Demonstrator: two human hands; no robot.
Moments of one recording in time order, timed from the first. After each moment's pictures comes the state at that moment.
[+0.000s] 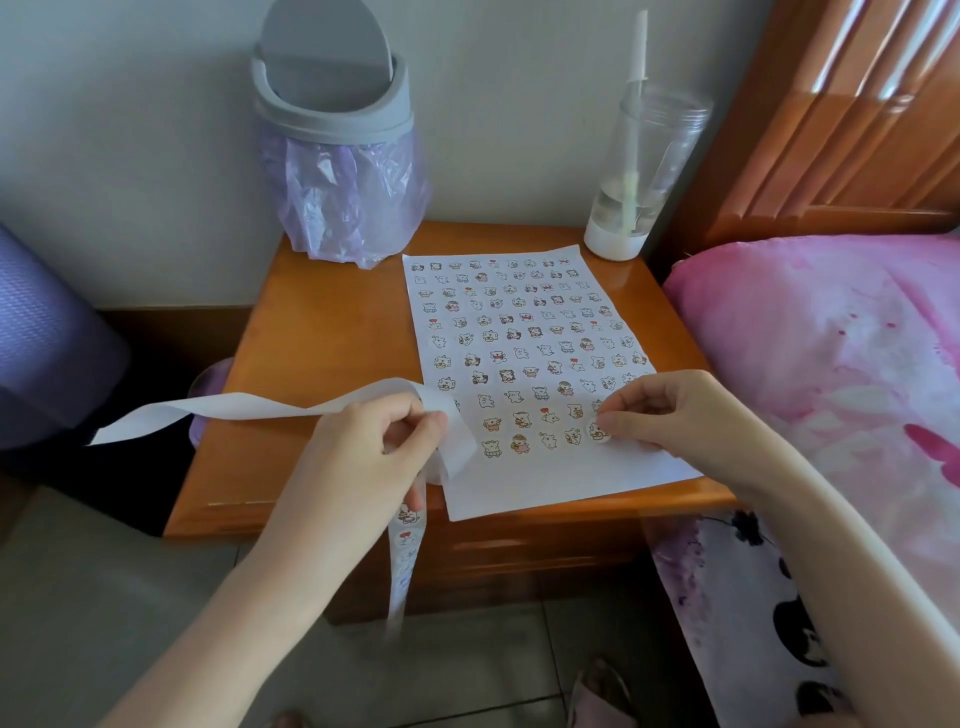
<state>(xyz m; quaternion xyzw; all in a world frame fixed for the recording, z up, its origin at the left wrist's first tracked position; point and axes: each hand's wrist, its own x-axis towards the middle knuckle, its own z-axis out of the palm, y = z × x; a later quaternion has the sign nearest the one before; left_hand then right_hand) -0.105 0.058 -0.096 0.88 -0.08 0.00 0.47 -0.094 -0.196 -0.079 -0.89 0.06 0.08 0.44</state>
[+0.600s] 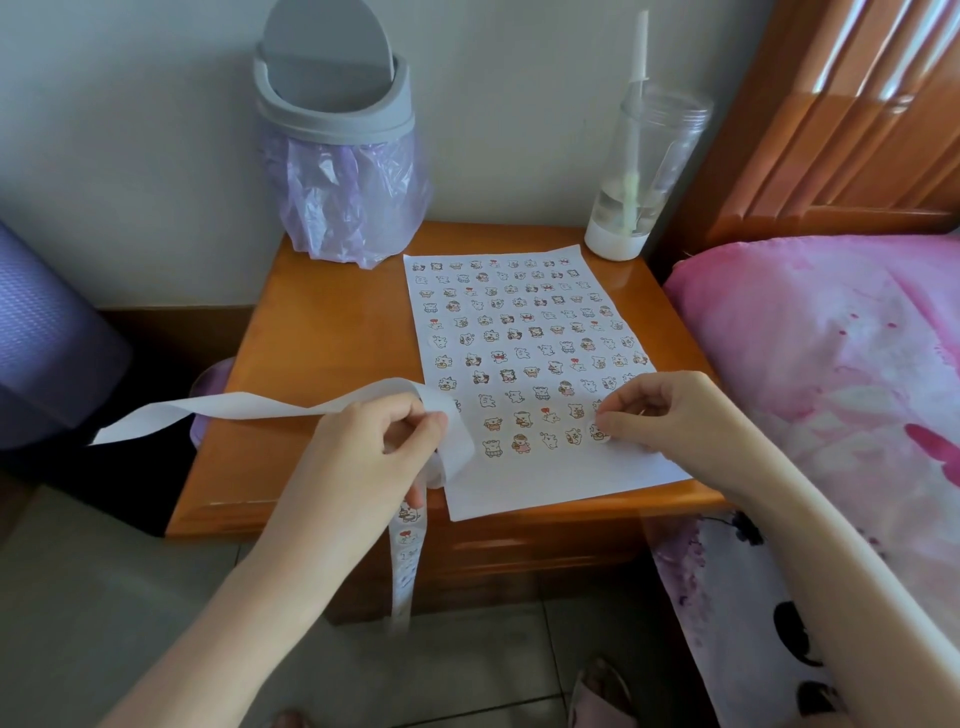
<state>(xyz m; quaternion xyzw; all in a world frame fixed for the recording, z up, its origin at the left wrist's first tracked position) -0.105 0.057 -0.095 0.88 -0.08 0.01 0.46 -0.095 -0.194 -0.086 -0.90 0.05 0.04 0.43</state>
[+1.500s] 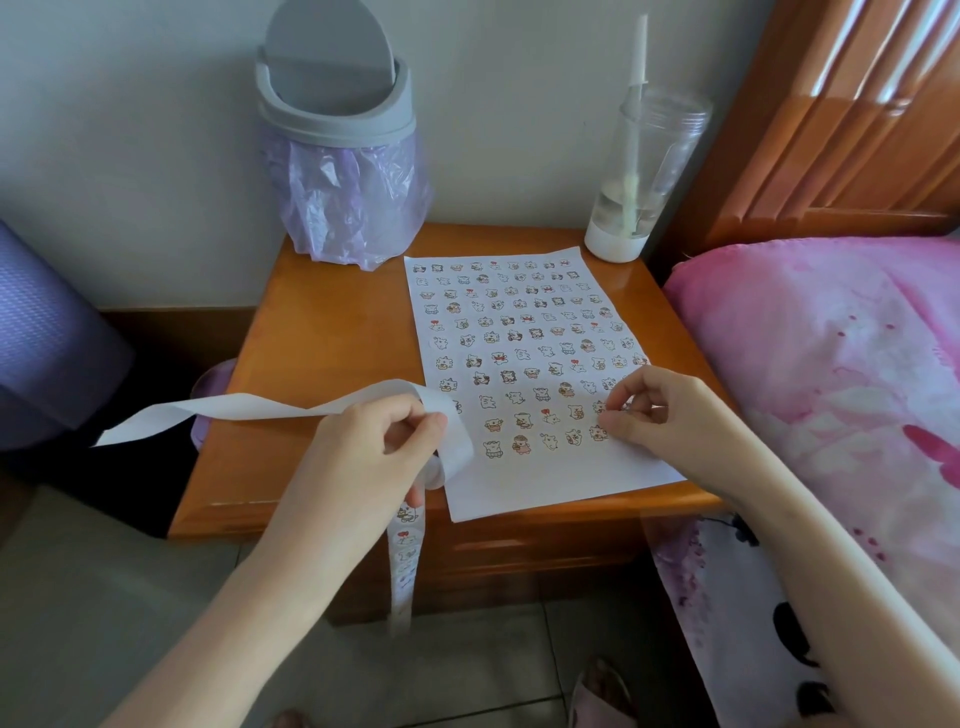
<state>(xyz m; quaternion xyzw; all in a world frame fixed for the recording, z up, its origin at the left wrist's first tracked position) -0.105 0.058 -0.097 0.88 -0.07 0.01 0.46 -0.092 -0.198 -0.093 -0.92 0.04 0.02 0.38</state>
